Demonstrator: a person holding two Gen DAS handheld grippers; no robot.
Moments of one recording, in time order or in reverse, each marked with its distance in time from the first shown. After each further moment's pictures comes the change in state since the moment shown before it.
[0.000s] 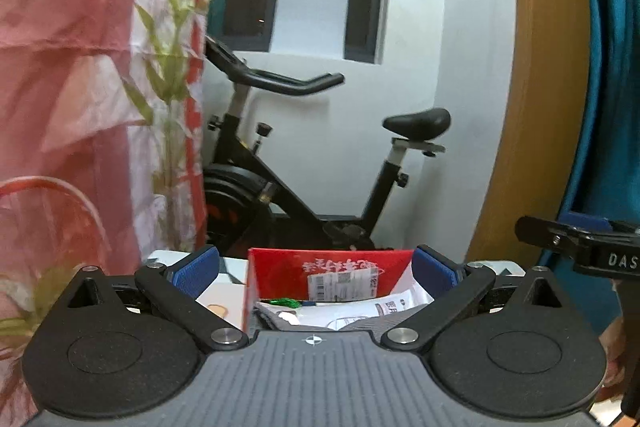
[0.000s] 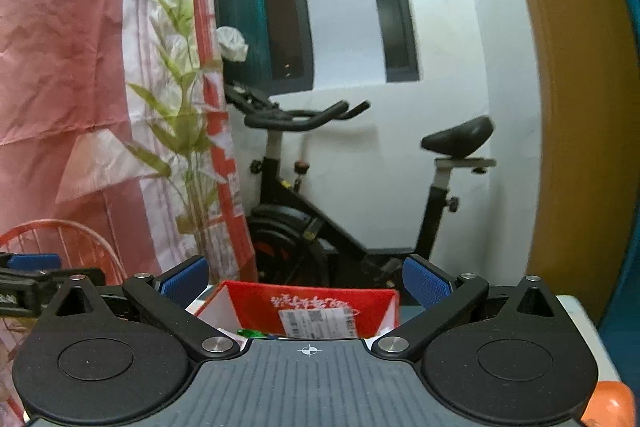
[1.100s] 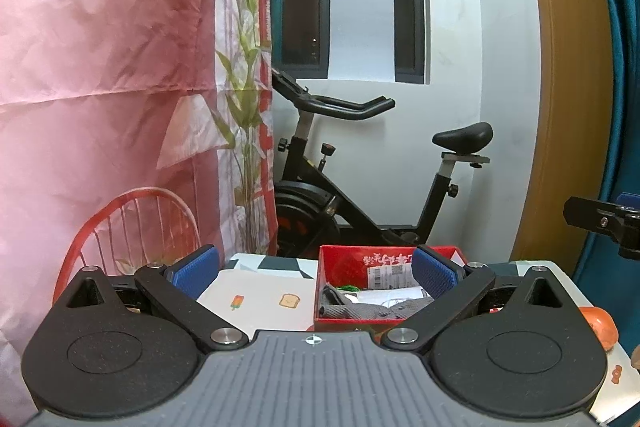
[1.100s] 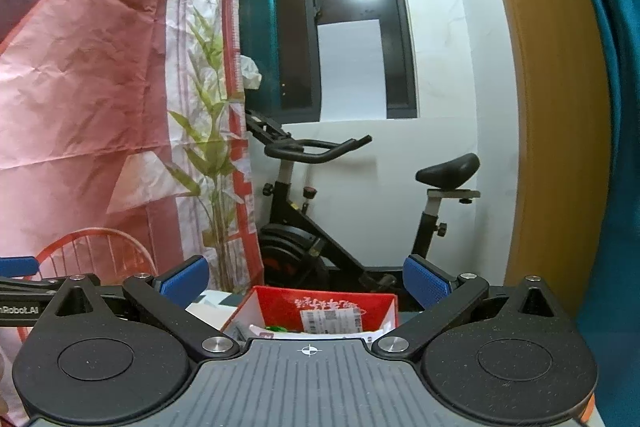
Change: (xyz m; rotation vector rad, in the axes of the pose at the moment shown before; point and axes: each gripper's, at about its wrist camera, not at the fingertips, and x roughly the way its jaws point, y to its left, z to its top) left arm -0.117 -0.008 -0.008 0.020 -0.048 0.193; right arm -0.132 0.065 0.008 -0.044 -0.063 -0.024
